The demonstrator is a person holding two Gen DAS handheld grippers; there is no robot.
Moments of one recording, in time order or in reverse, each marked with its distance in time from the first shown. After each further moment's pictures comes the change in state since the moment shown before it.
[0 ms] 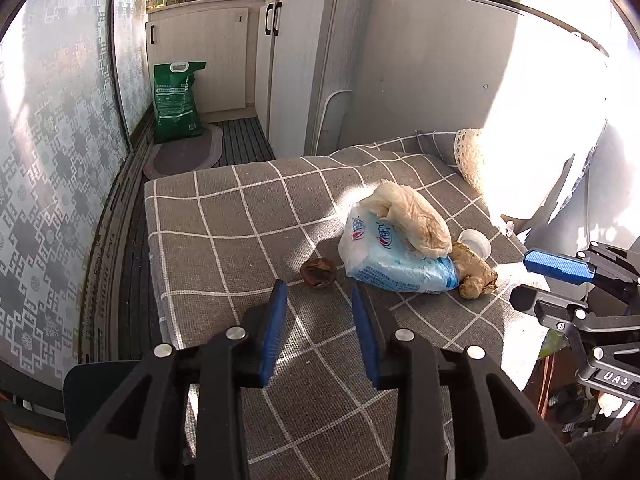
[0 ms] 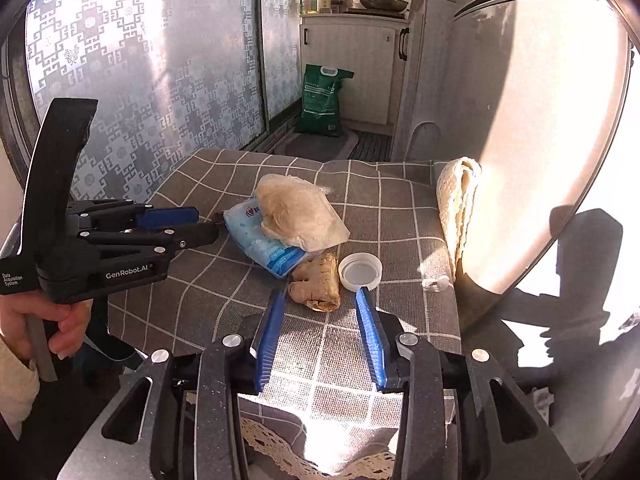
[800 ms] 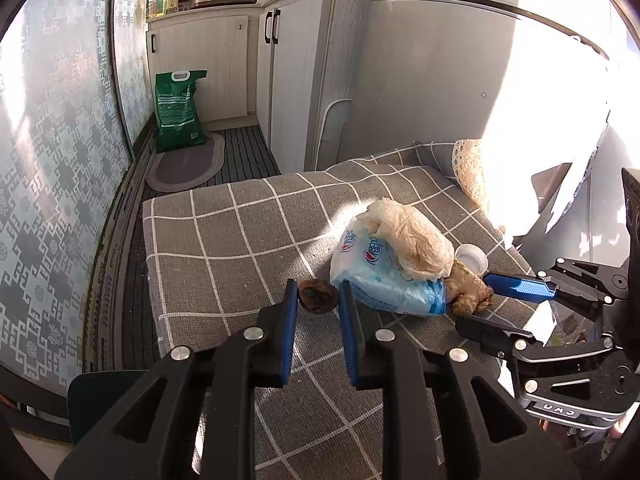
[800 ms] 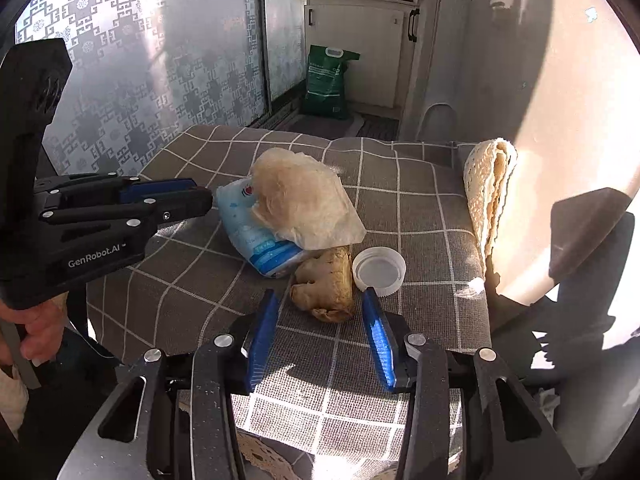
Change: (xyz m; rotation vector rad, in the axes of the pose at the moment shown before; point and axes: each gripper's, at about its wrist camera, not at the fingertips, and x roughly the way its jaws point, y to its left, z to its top) left arm -0.008 -0.008 0.007 0.013 -0.029 0.011; right arm 0.034 0.006 0.004 -0.015 0.065 0.001
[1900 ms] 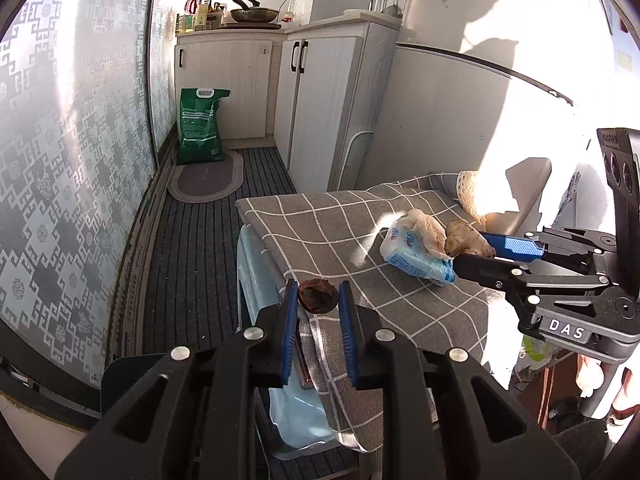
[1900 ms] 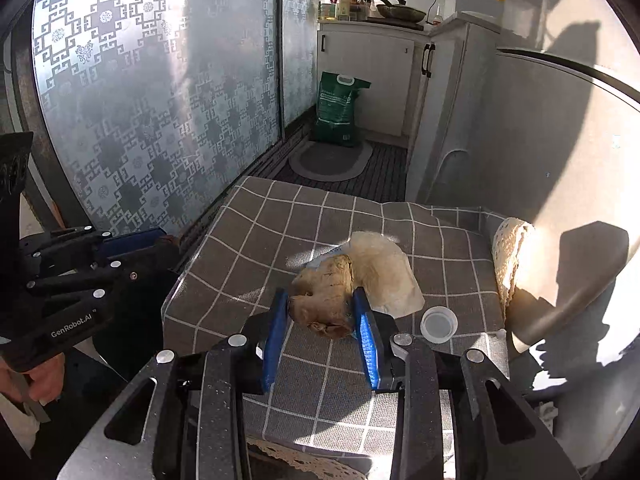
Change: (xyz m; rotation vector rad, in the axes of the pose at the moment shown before) left arm -0.084 0.059 -0.030 -0.045 -0.091 0.009; right arm -0.033 0.068 0.044 -0.026 -0.077 0.004
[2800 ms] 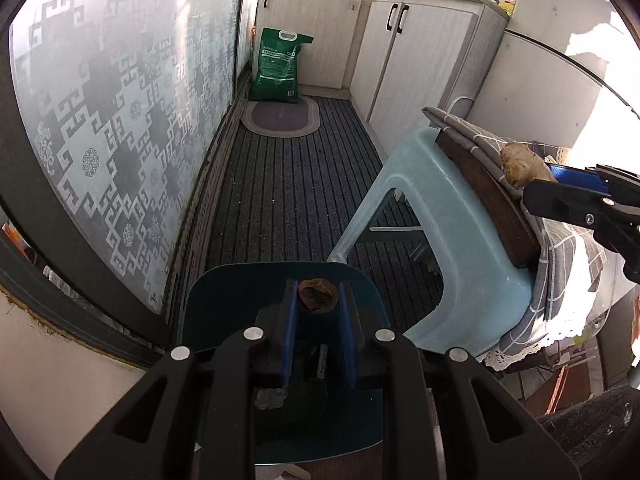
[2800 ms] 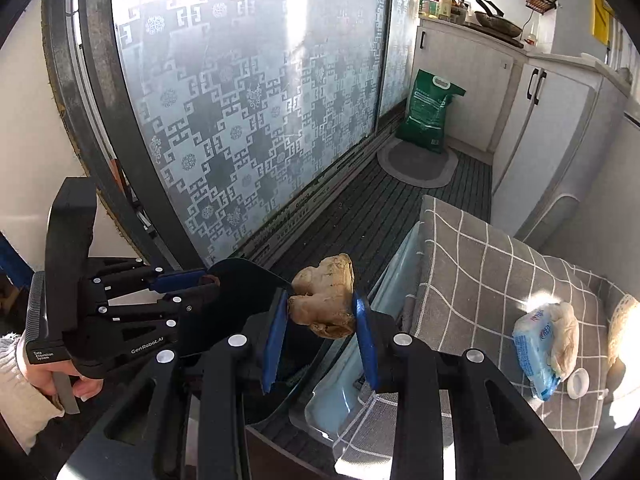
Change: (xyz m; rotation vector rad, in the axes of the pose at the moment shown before) left arm -0.015 0.152 -0.089 -0.180 0.151 0.135; right arm 0.047 0.146 0.031 -0.176 0.061 0.186
